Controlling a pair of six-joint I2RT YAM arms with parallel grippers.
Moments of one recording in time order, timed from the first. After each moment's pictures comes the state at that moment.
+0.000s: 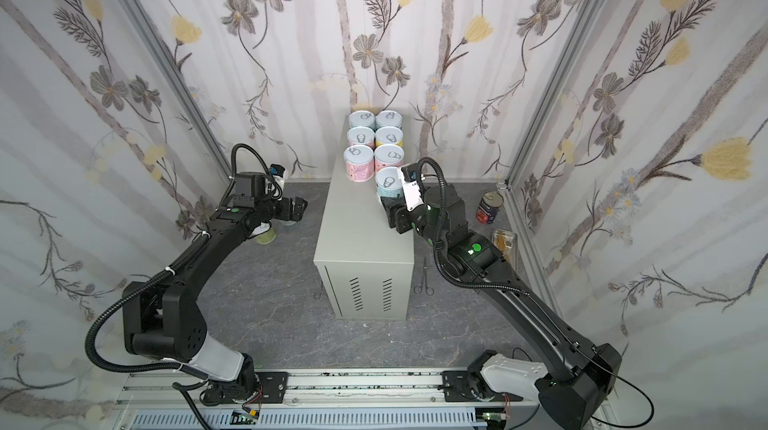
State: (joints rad) left arm -0.12 1.56 1.28 -0.35 0.16 0.05; right arm 0.65 1.20 1.26 -0.27 0.09 0.03
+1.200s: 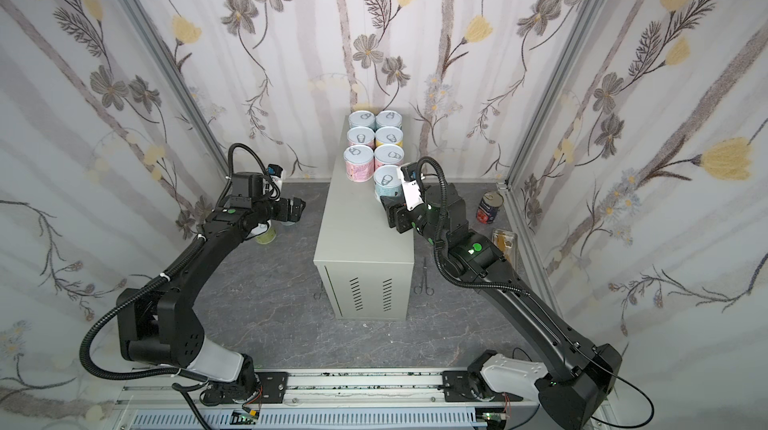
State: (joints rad) left arm -0.12 1.53 1.28 -0.39 0.15 0.05; right arm 0.65 1.19 1.26 -0.27 0.07 0.02
